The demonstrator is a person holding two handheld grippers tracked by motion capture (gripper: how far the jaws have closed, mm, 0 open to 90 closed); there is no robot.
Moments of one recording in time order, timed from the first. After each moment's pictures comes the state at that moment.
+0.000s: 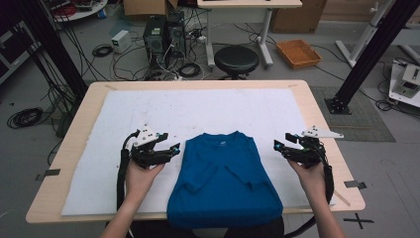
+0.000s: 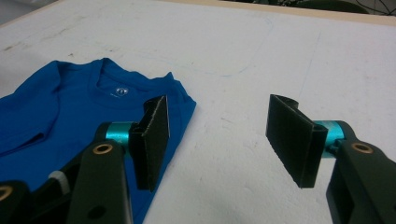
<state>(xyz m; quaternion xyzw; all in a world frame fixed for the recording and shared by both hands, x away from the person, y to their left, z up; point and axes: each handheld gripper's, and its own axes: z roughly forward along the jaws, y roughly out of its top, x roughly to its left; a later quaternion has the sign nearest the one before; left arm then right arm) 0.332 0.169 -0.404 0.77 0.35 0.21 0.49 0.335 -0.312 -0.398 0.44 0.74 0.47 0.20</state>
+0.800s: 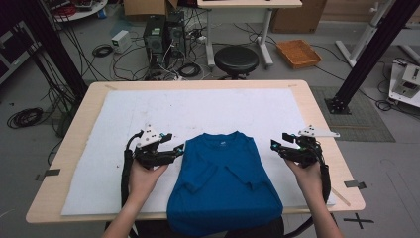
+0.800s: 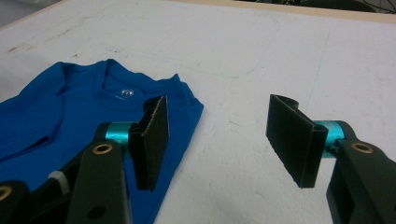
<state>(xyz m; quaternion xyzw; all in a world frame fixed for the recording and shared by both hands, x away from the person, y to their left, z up) 0.331 0.161 -0.405 0.77 0.35 0.21 0.50 0.338 -0.303 -0.399 0.44 0.74 0.47 0.19</state>
